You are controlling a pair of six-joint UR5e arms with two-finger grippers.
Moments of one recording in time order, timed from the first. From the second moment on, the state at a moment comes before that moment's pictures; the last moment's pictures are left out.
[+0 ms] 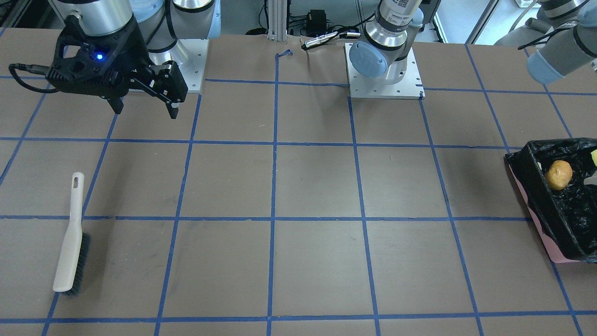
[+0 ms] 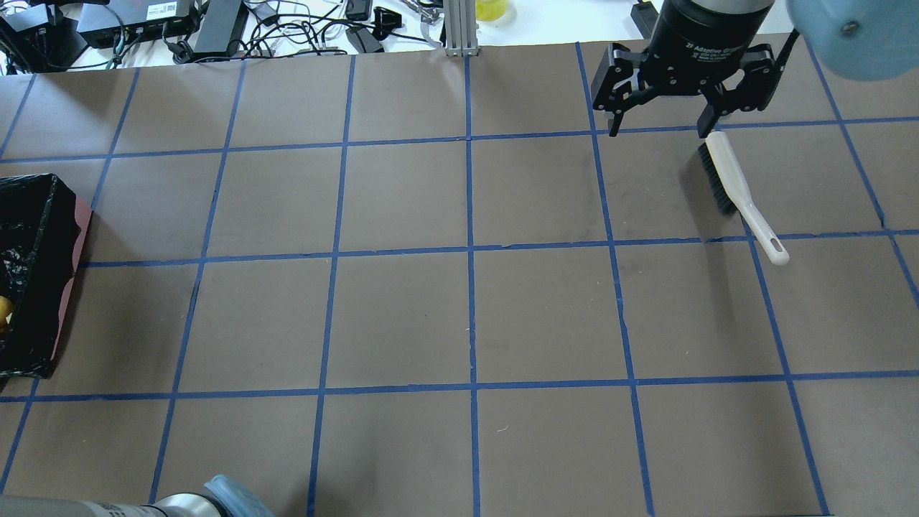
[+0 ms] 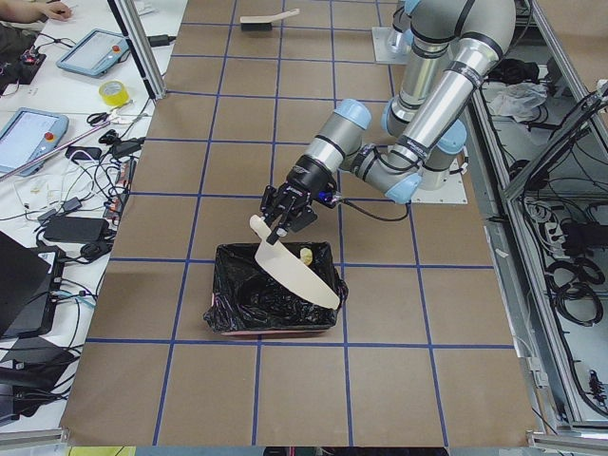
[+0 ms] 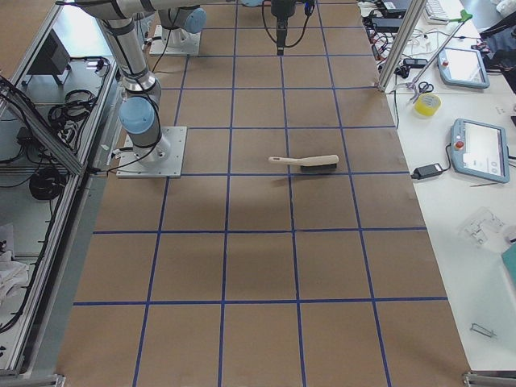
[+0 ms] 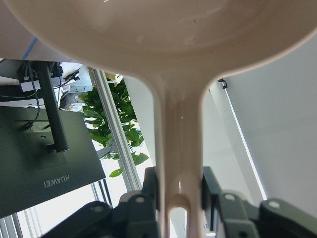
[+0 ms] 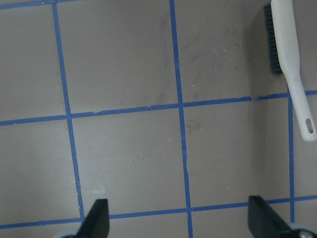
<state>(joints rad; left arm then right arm) -0.68 -1.70 -2.03 0.31 1.61 3.46 1.64 -1.54 1.43 -1.54 -1.58 0.15</state>
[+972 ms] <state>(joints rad) -0.67 -1.69 -2.11 0.51 1.61 3.43 1.64 -1.60 1.44 -1.61 -1.58 0.14</state>
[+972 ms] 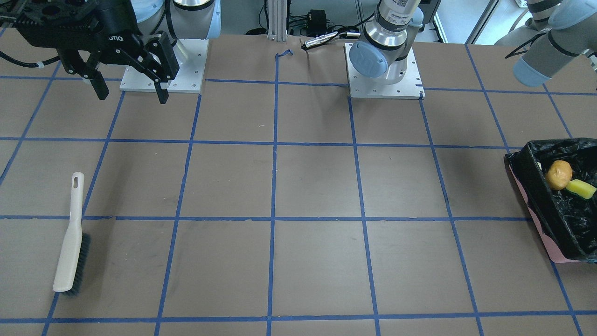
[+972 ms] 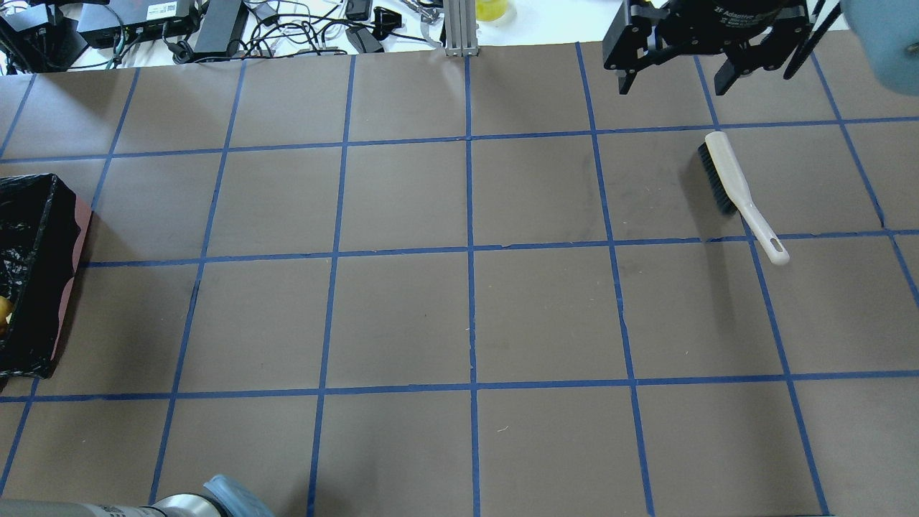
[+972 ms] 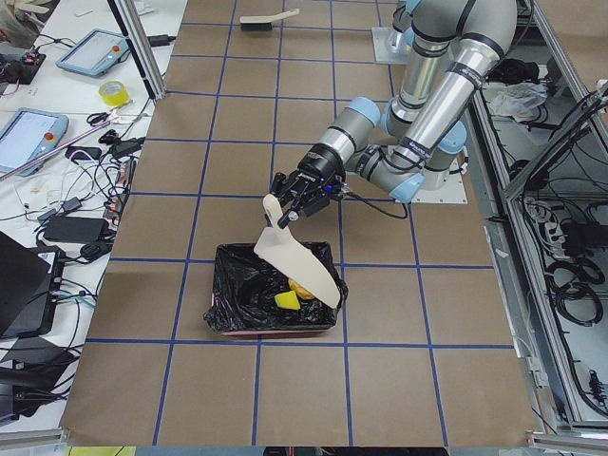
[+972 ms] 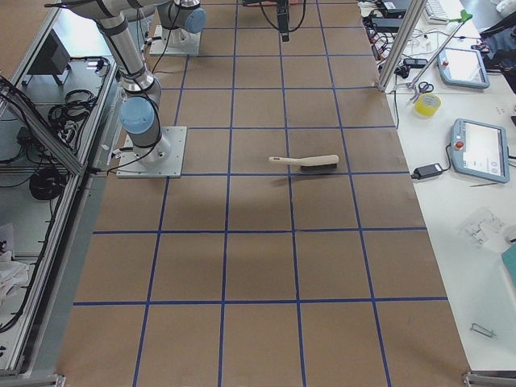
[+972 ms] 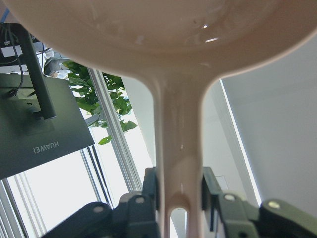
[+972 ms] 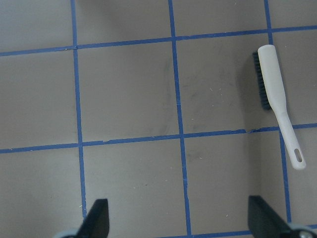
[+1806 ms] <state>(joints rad) -0.70 -1.69 -1.71 -0.46 1.57 3.36 1.64 -1.67 1.43 -1.46 -1.58 0.13</state>
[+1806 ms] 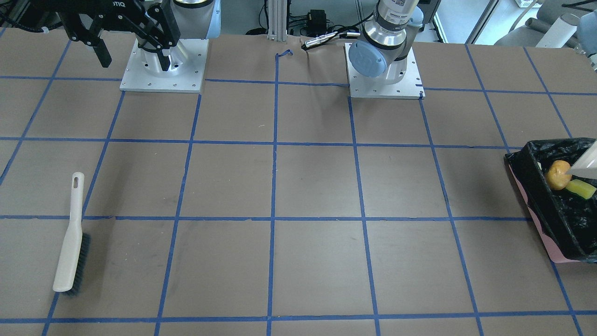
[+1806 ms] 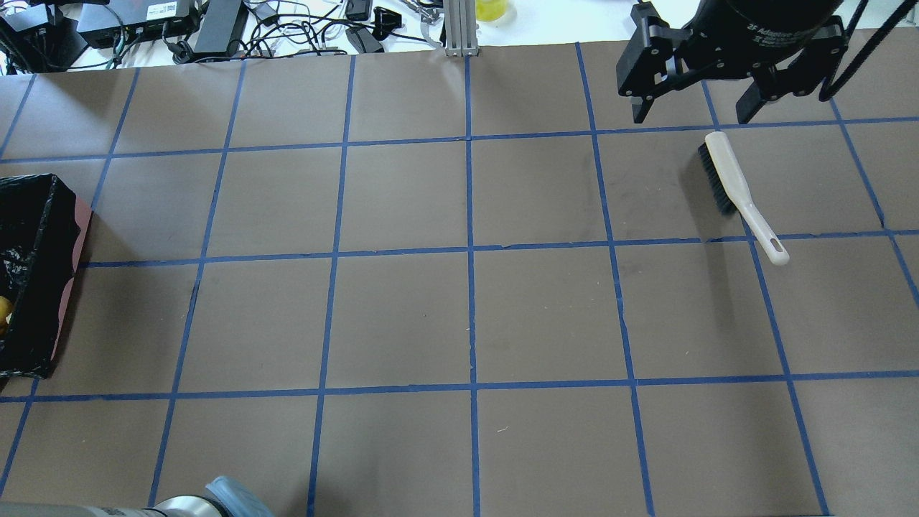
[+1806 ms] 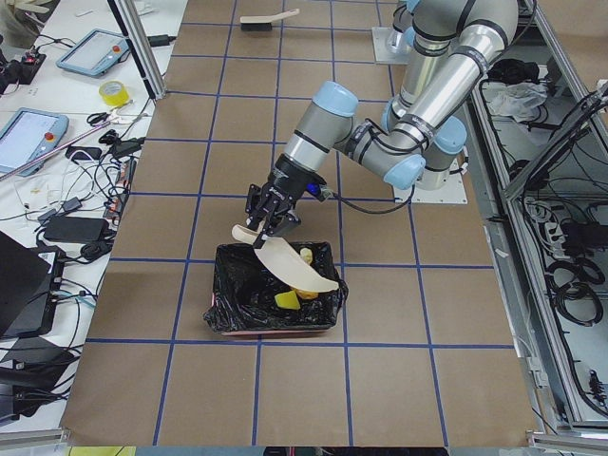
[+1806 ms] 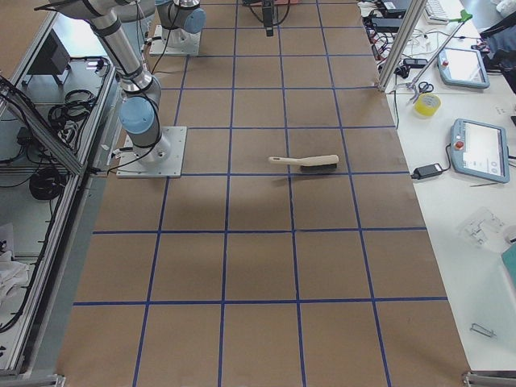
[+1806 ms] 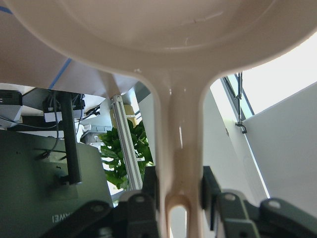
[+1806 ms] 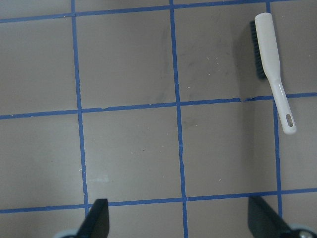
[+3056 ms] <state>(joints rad) -1.18 -1.84 -1.53 -1.10 1.66 2.26 1.63 -1.56 1.46 -1.49 -1.62 0.04</state>
